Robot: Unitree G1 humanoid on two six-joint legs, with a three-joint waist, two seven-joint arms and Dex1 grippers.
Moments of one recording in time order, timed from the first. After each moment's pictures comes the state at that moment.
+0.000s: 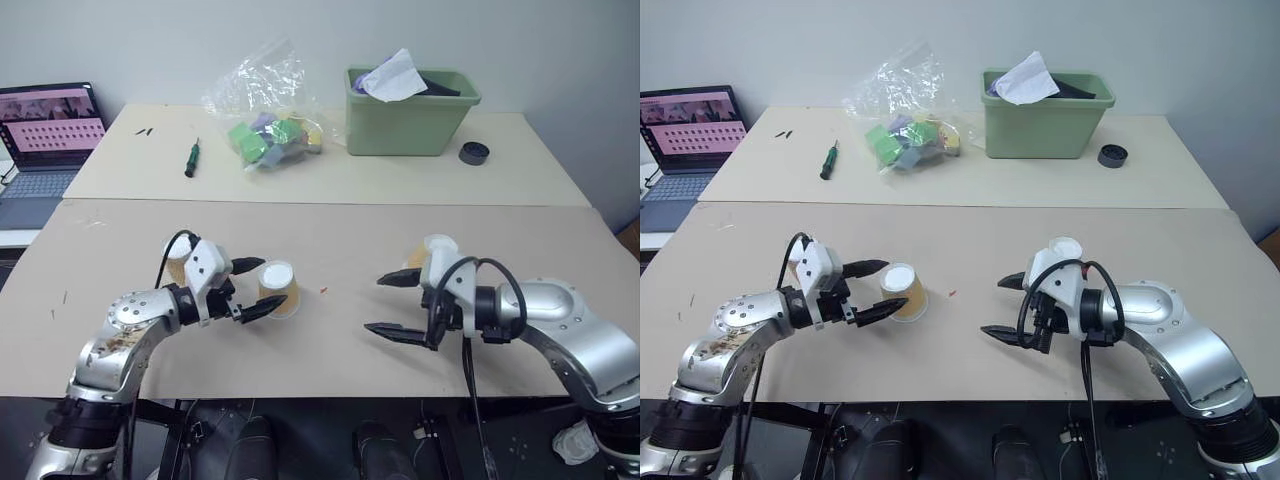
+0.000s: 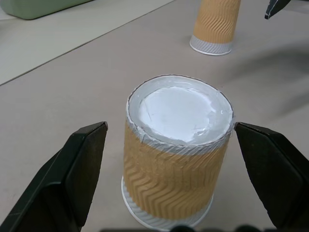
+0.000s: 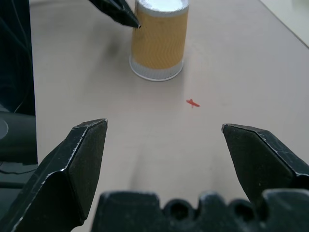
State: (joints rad) left arm -0.23 0.65 0.01 -0.21 -0.44 0.38 -0.89; right arm -0.30 -0.84 0.08 -0.56 0.50 0.67 0.87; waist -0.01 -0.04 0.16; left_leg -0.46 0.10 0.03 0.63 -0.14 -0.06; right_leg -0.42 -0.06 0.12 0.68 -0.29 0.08
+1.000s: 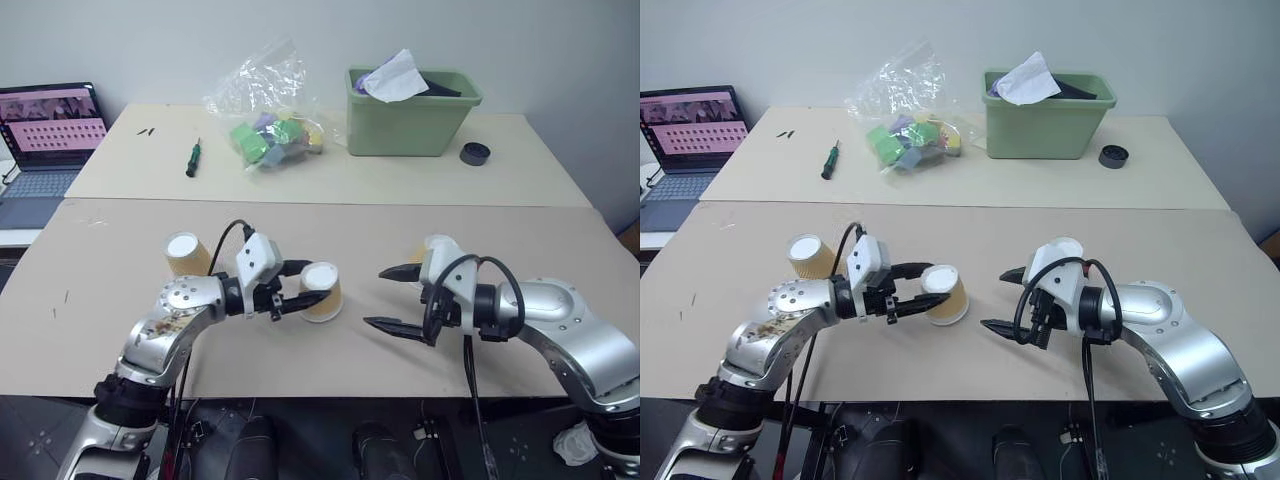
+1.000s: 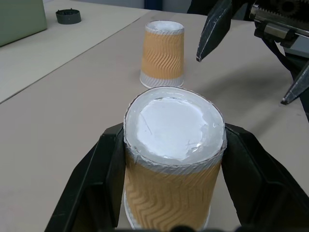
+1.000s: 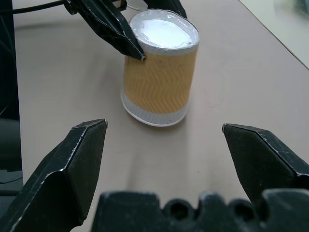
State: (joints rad) left arm -0.40 0.53 -0.15 -0.21 -0.40 0.43 -0.89; right arm -0.29 -0.83 0.08 -0.57 0.49 0.67 0.83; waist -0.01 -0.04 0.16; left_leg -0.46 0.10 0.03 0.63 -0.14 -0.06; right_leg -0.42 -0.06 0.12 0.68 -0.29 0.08
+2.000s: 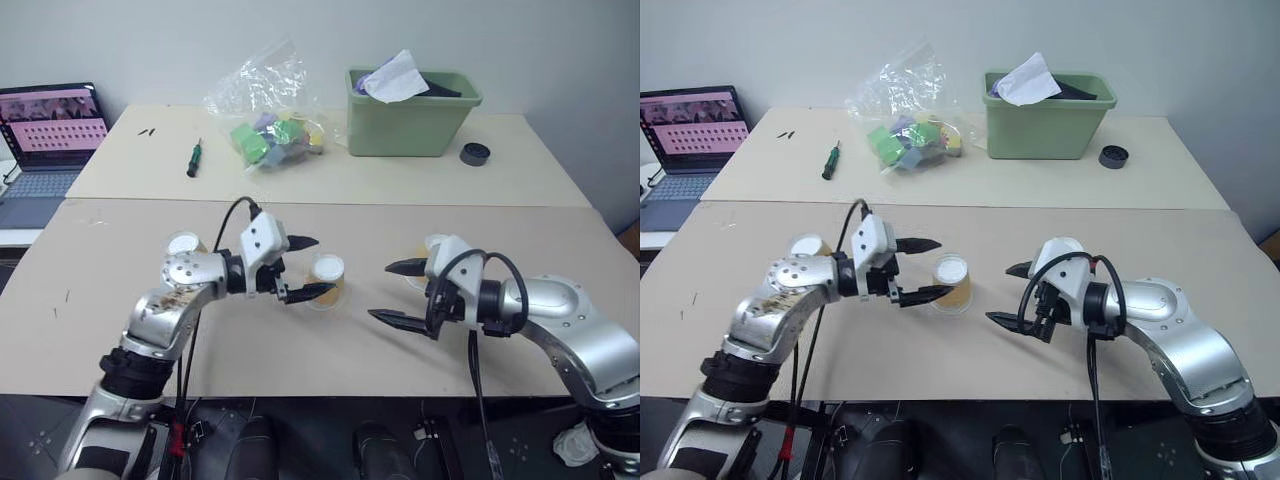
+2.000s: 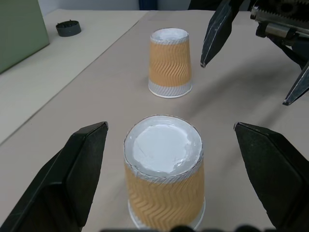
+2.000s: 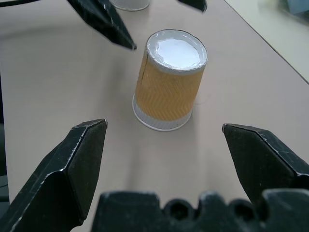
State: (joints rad) left arm -0.51 0.58 -0.12 -0.23 -0.38 0.47 -0.96; right arm -0.30 -0.81 0.07 -0.53 0.47 0.66 0.84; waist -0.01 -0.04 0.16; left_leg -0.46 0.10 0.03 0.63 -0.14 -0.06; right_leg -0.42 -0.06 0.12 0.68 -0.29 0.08
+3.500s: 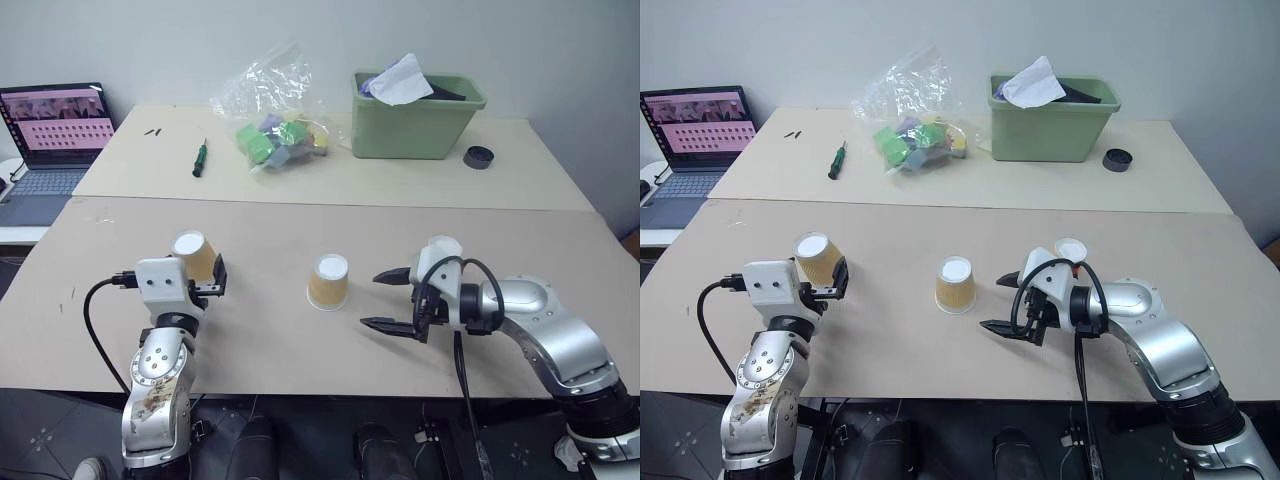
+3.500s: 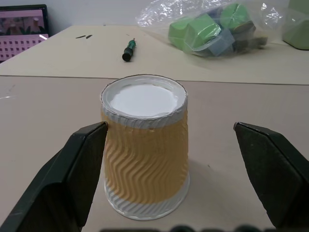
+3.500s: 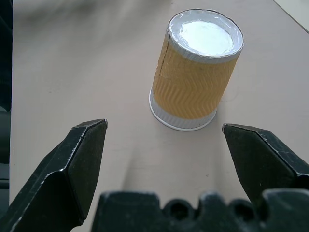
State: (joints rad) left arm -0.02 0.13 0.21 -0.48 -0.10 0.44 -0.06; right arm -0.34 -0.75 0.15 -0.39 0.38 0.57 0.94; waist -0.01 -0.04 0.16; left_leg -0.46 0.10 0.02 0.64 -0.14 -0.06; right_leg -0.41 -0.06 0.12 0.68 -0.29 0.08
